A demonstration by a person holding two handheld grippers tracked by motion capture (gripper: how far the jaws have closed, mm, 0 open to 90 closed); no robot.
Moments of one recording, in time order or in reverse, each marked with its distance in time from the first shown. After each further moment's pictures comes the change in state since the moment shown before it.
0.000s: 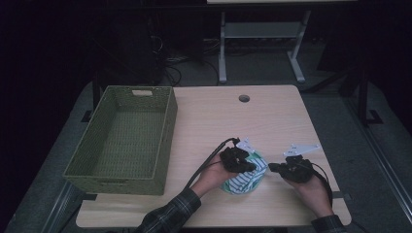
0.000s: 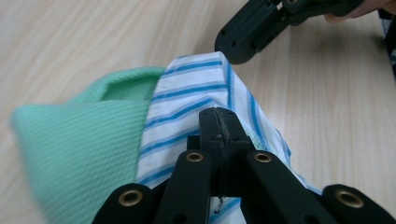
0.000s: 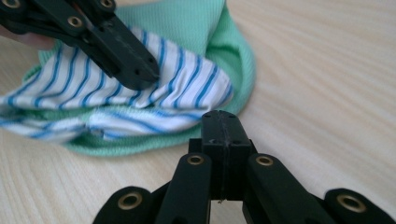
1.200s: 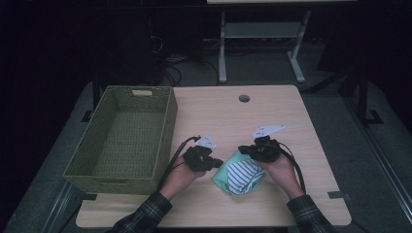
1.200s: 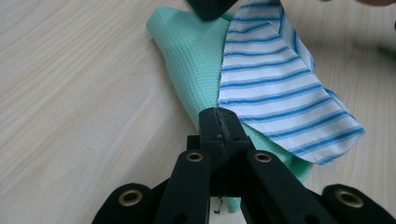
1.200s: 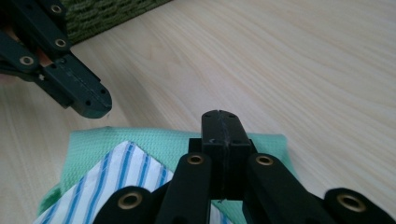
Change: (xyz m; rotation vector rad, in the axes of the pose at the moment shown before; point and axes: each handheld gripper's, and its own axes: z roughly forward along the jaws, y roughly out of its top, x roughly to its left) left arm 0.014 -0.057 -0.075 -0.039 0.110 -0.138; right arm 0.024 0.077 0.060 -0.055 0.112 -0.102
